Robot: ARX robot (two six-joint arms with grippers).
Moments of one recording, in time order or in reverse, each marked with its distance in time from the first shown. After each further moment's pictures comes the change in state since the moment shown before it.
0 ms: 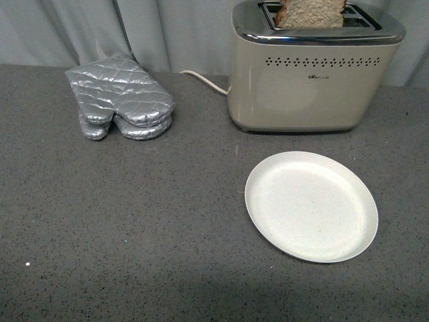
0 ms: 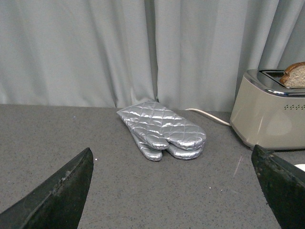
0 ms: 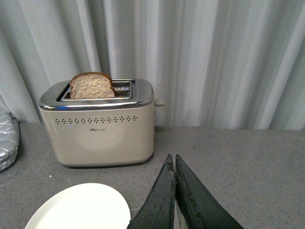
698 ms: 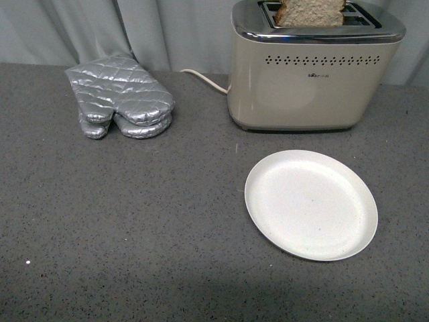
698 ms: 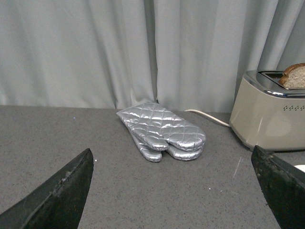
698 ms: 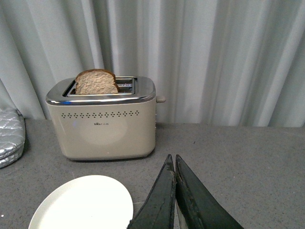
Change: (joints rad) left arm 0.000 0.000 0.000 0.000 0.000 0.000; right arm 0.000 -0.314 0.001 -0.320 -0.001 0.000
